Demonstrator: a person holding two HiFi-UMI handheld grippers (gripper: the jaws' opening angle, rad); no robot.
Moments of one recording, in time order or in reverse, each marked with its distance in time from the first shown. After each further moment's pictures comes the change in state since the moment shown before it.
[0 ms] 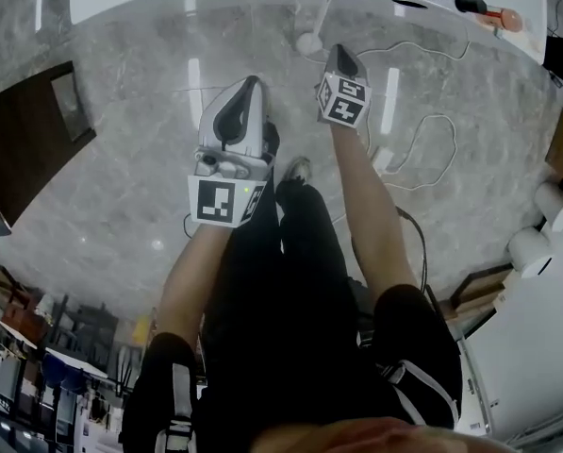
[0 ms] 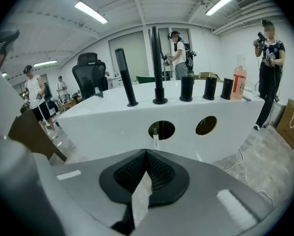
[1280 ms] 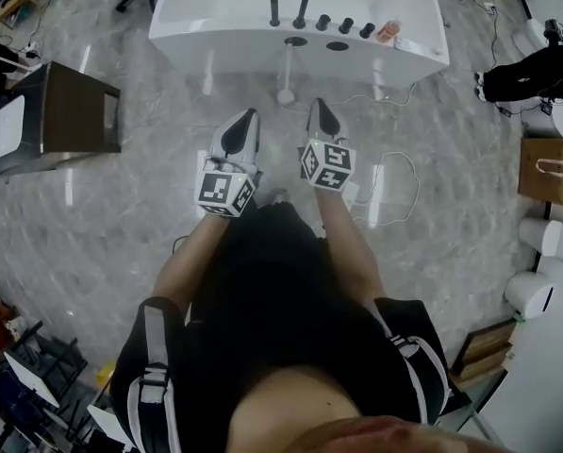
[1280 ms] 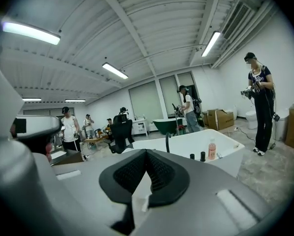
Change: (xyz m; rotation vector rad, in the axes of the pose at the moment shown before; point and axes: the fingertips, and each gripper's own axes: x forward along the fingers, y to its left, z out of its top) left arm -0.270 -0.264 0.183 0.068 -0.097 -0.038; right arm -0.536 0.013 0.120 -0.005 -0.465 0.201
